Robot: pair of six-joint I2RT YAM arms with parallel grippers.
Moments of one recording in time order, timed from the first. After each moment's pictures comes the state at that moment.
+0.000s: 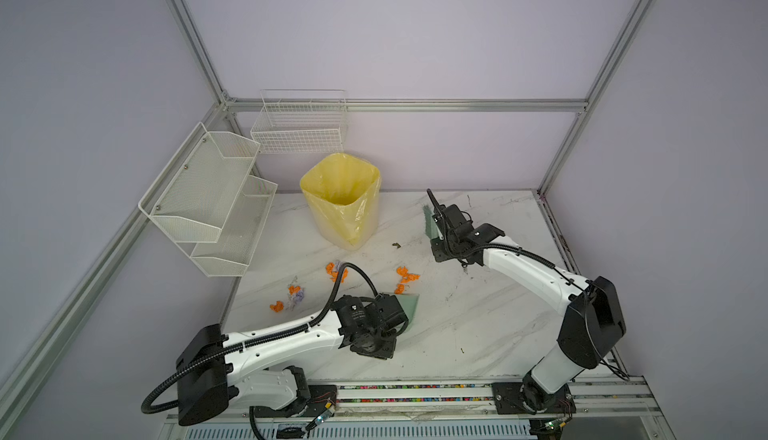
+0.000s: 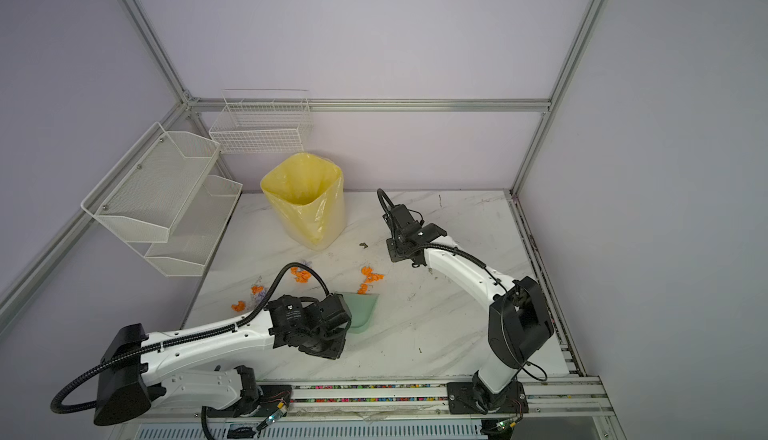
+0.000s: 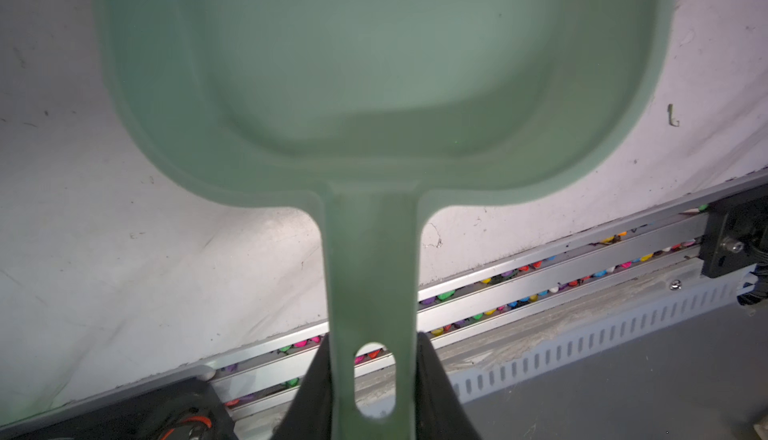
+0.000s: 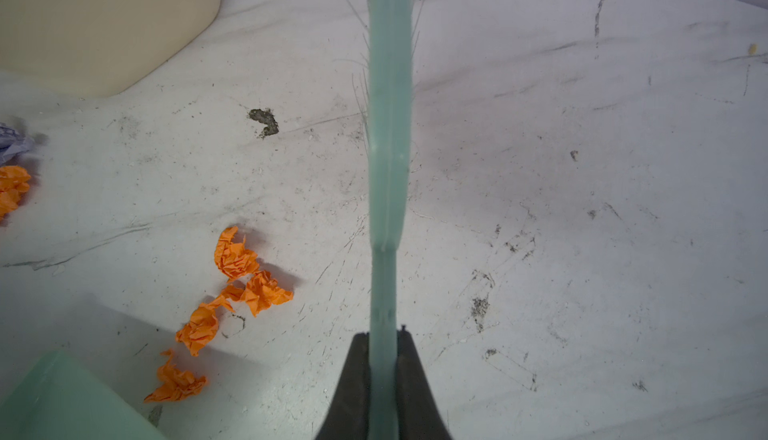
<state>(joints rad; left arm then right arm) -1.11 1.28 0.91 -0.98 0.02 -0.93 0.63 1.65 1.38 -0.70 0.25 0.25</state>
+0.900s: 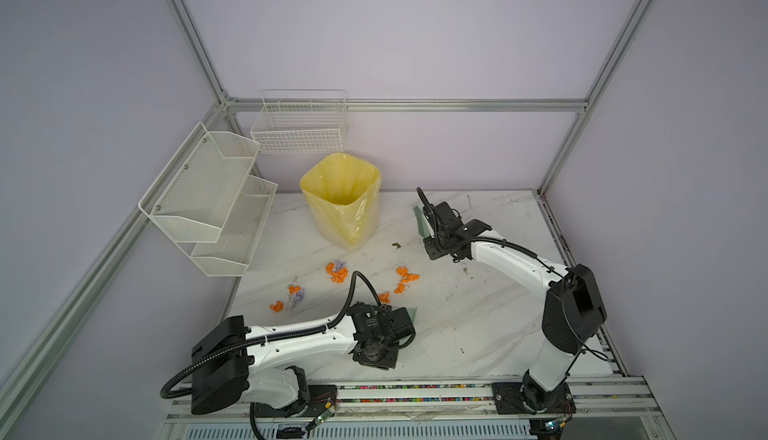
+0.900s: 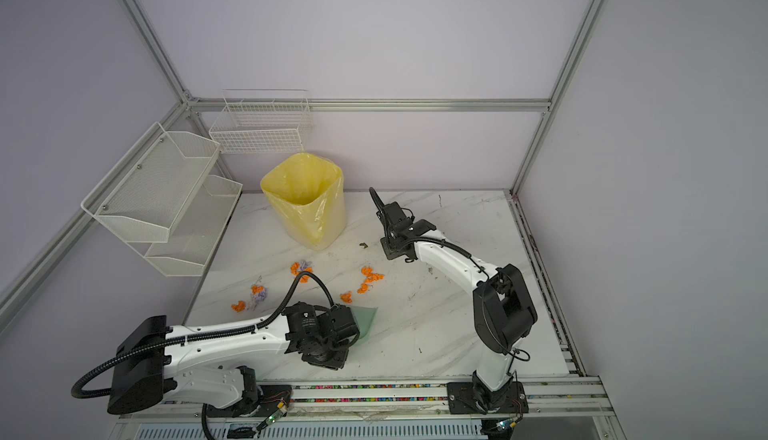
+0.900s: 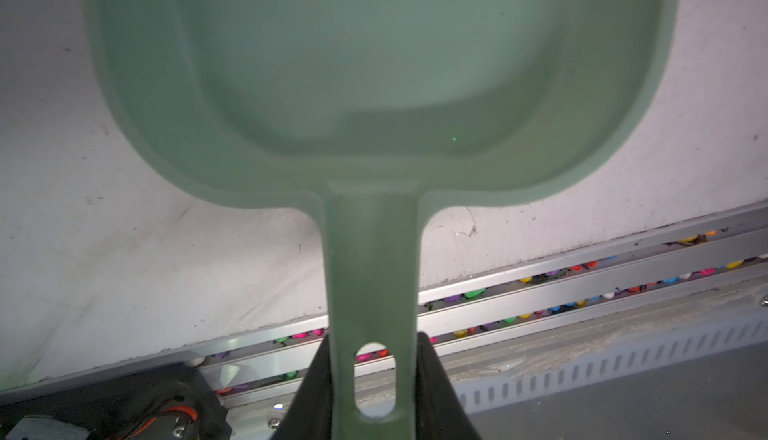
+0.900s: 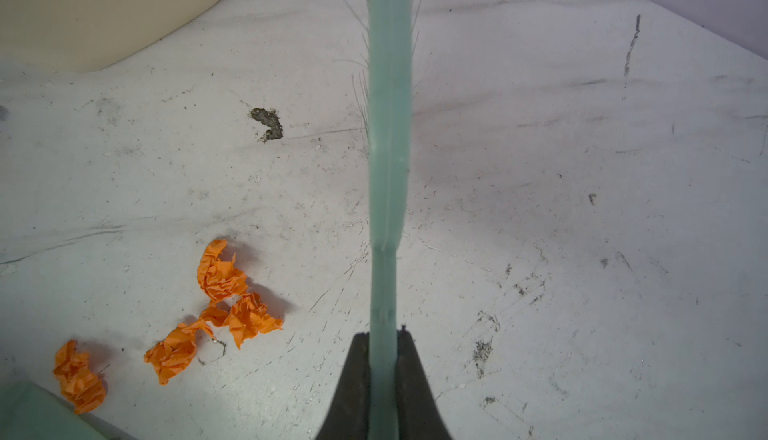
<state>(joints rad) -1.17 1.34 0.88 -0.98 0.03 -1.00 0.64 1.76 1.45 -0.67 0.24 0.15</state>
